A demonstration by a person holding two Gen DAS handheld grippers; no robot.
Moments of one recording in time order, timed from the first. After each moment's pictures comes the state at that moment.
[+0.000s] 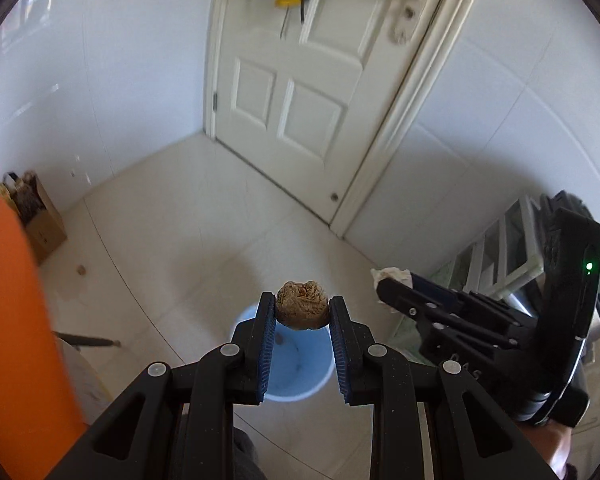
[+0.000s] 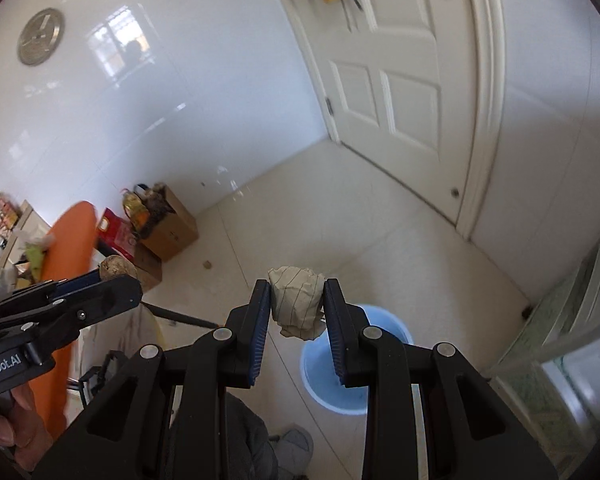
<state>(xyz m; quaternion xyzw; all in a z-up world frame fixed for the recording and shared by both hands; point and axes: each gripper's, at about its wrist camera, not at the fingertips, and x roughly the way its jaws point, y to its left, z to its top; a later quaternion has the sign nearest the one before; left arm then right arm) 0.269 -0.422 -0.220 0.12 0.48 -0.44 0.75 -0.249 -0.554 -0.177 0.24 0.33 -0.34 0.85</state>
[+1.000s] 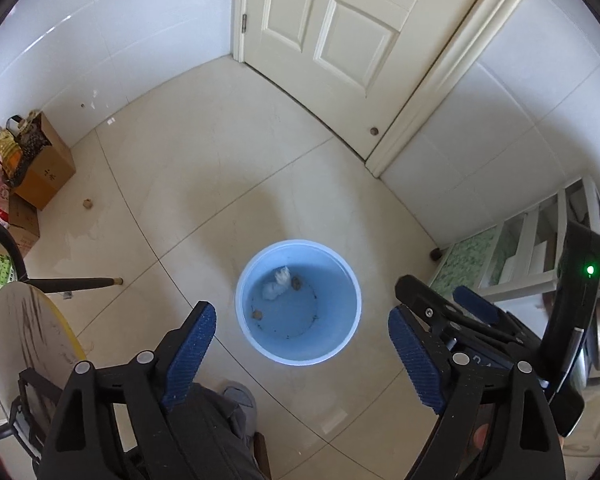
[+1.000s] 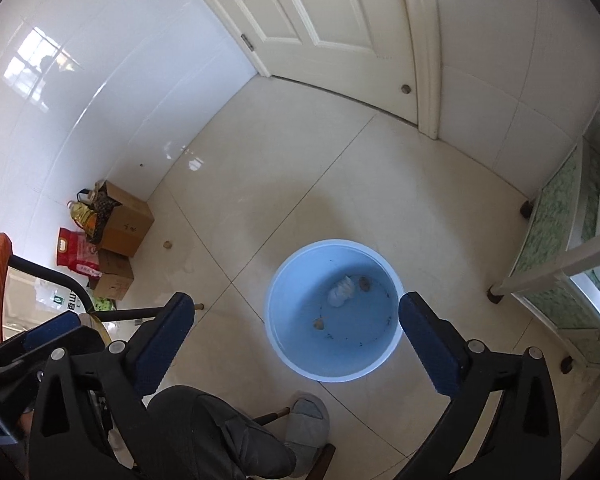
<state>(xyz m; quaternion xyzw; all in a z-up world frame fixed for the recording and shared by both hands) 0.302 -0.522 -0.291 0.17 0.57 -0.36 0.72 -0.263 -0.622 -0.265 0.37 0.36 -0.39 0.76</state>
